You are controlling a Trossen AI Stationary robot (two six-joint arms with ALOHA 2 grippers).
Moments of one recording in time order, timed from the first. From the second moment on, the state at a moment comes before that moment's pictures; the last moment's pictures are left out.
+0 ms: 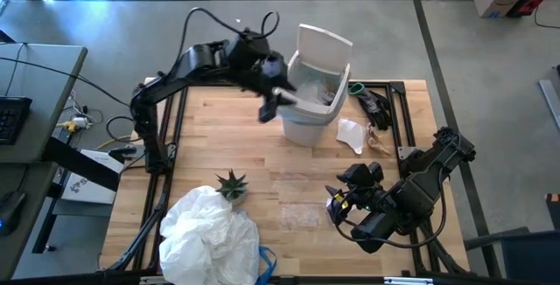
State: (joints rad) left arm 0.22 1.83 2.34 -1.11 0.19 0.17; right arm 0.71 1.75 1.95 -1.53 0.82 1.52
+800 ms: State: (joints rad) left arm 0.04 1.82 1.73 -1.01 0.09 0.15; right arm 0.68 1.75 1.95 -1.57 0.81 1.51
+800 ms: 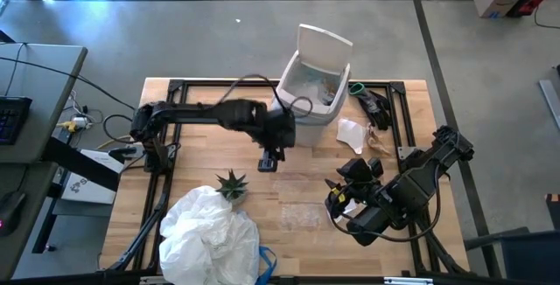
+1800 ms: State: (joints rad) left arm -0.02 1.96 1.22 -0.39 0.07 0.13; right arm 0.67 1.75 1.95 -1.55 0.80 1.53
